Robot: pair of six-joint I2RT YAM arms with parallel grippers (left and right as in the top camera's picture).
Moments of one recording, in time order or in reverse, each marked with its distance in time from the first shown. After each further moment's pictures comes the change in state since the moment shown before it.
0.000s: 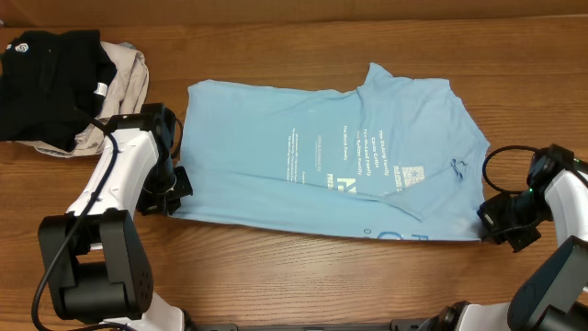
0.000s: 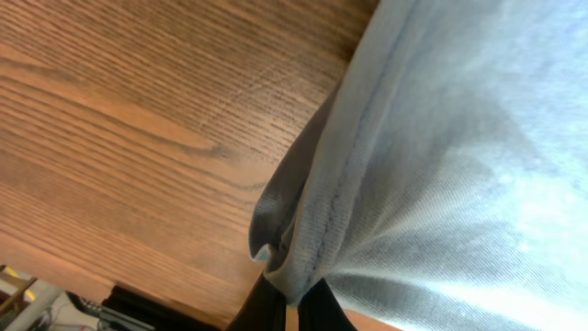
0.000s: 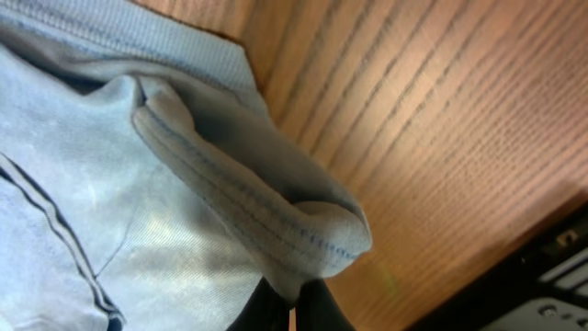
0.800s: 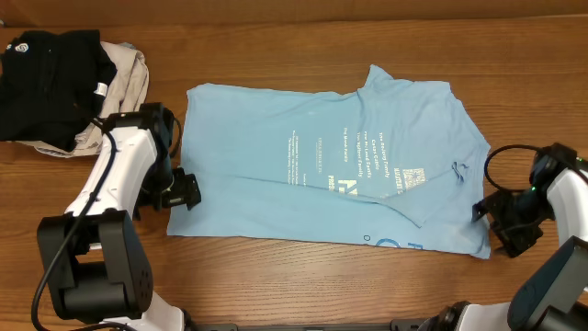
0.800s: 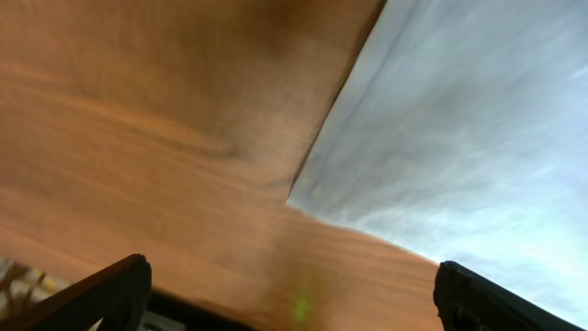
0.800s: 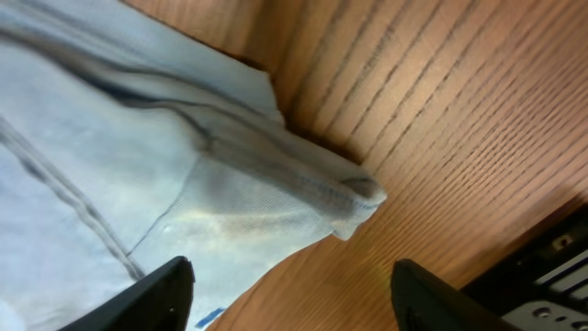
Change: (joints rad) left arm 0.004 0.001 0.031 -0.032 -0.019 0.091; right arm -0.005 0.000 0.031 0.000 -0.021 -0.029
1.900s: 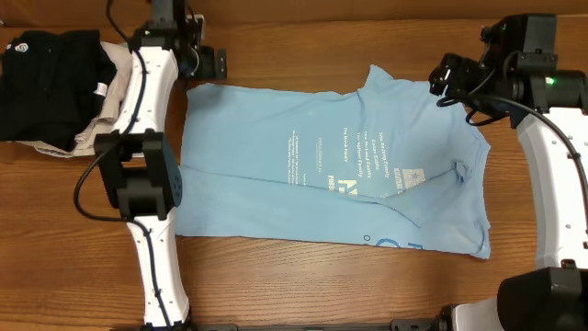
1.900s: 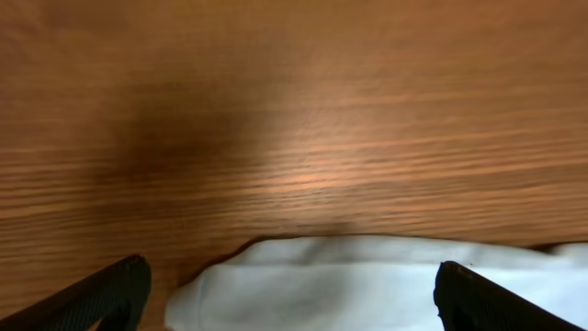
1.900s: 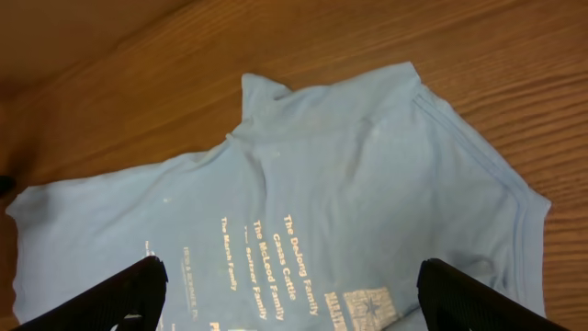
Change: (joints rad) left arm -0.059 0.704 0.986 0.391 0.320 0.286; right arm 0.445 0.049 0.618 0.203 -0.104 -0.240
